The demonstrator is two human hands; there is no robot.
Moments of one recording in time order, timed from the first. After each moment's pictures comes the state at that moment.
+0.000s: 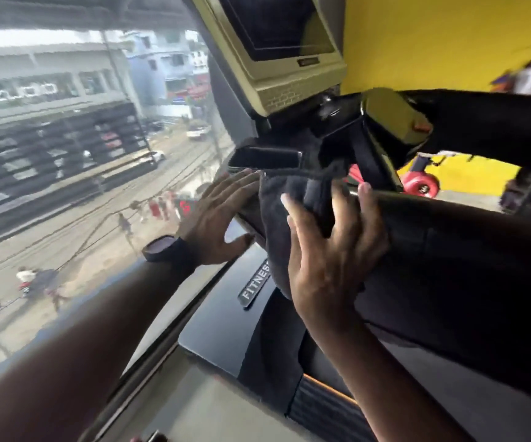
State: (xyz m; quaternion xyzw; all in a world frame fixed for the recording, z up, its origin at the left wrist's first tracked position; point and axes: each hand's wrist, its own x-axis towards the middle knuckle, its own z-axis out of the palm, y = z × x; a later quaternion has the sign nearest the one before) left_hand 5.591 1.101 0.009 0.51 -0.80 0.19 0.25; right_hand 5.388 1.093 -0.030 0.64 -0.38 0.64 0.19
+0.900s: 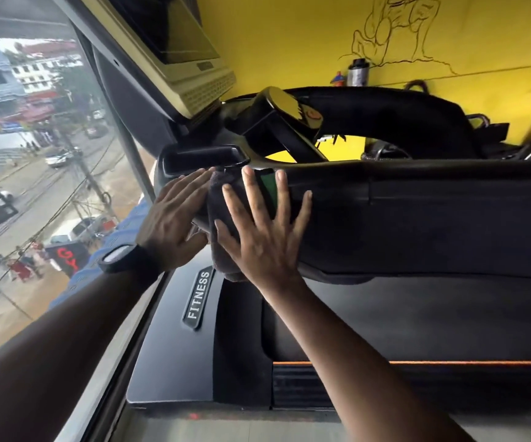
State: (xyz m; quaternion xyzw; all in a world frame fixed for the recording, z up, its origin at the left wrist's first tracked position) left_hand 5.625 1.079 0.006 0.37 -0.86 0.18 0.29; right_hand 5.450 1.086 -0.060 0.64 -0.51 0.49 0.31
